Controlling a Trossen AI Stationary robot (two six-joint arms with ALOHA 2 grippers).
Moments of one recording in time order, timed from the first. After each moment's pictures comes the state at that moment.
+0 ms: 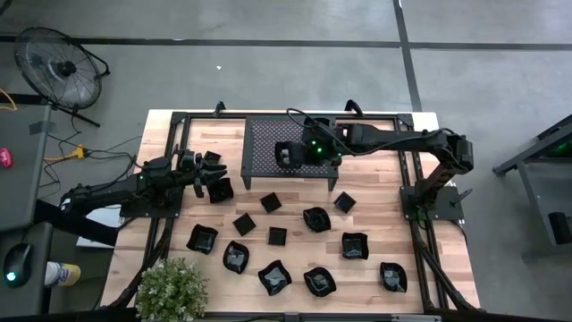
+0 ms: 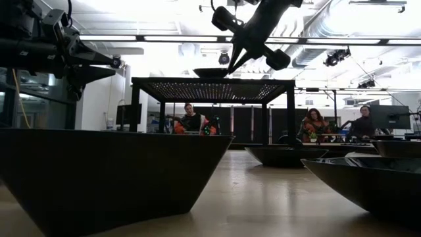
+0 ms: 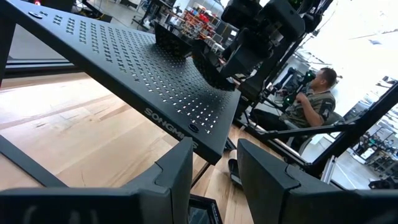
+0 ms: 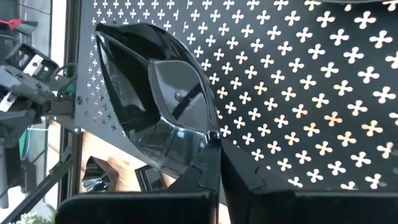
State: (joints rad) left arm 0.21 0.02 0.03 0.00 -0.04 -0.55; right arm -0.20 1.65 1.41 -0.67 0.02 1.25
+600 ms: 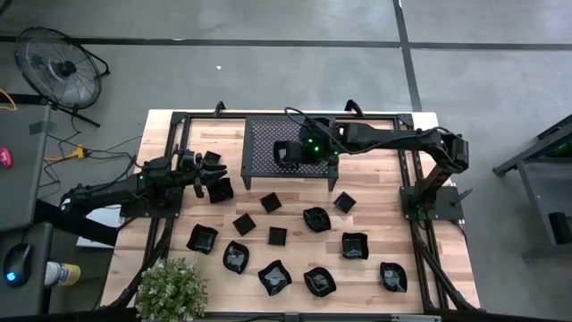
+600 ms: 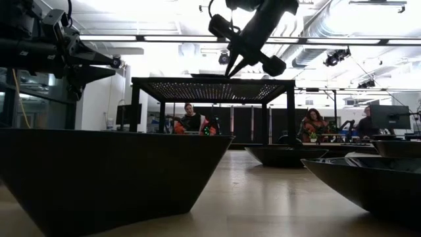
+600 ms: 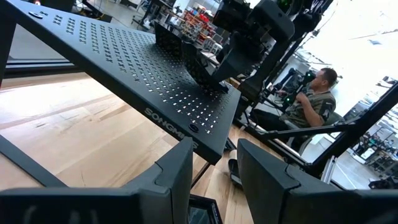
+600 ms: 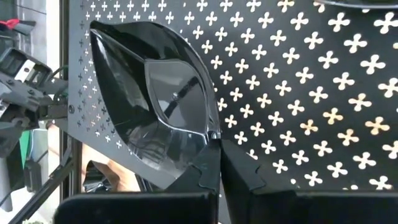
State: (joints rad) left arm 0.21 0.02 0.03 0.00 -0.04 -0.55; right arm -0.22 1.69 1.41 -0.64 -0.02 1.26
